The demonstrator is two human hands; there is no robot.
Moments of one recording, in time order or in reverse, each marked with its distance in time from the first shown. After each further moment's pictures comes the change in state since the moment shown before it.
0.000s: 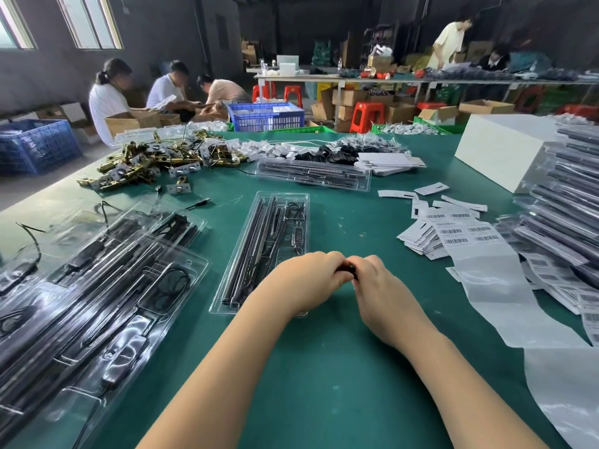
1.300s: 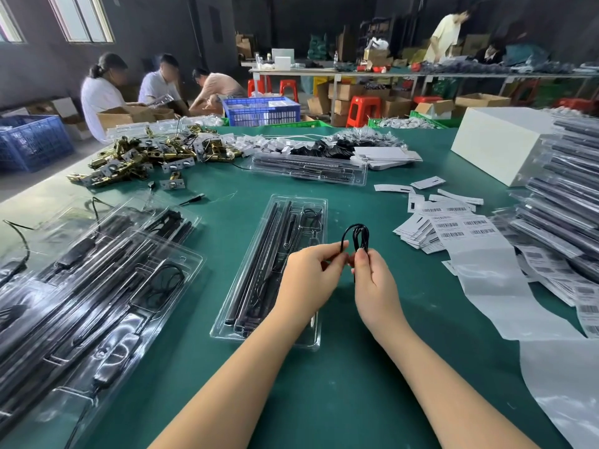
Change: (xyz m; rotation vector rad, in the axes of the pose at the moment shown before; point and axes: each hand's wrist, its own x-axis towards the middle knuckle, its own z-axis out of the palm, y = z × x) left_hand 0.007 0.003 0.042 -0.735 0.540 -0.066; right_hand 0.005 -0.025 0.010 0.838 0.322 0.379
